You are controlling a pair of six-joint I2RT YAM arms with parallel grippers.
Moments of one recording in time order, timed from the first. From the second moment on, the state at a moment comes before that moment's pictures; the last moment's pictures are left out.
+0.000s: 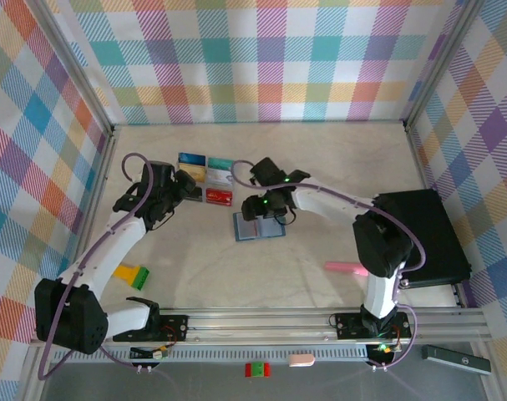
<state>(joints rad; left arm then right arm) -0.24 1.20 0.94 -0.55 -0.14 -0.94 0.76 1.87 1.42 -0.70 -0.12 0.47</state>
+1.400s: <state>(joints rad) -0.20 1.17 0.80 -0.48 0.07 -0.85 0.80 2.10 1.54 -0.78 -0.06 0.55</state>
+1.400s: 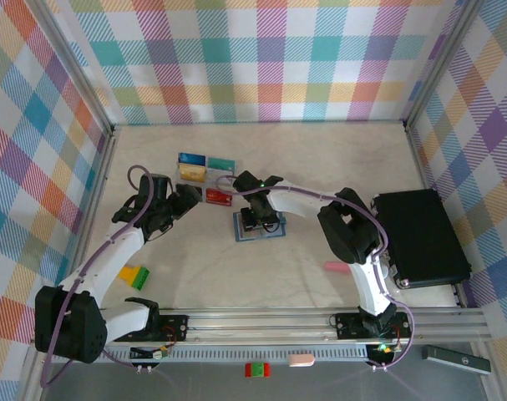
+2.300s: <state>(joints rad) -0.50 1.57 0.79 -0.10 0.30 -1.00 0.75 2.01 1.38 -0.62 -0.15 0.60</state>
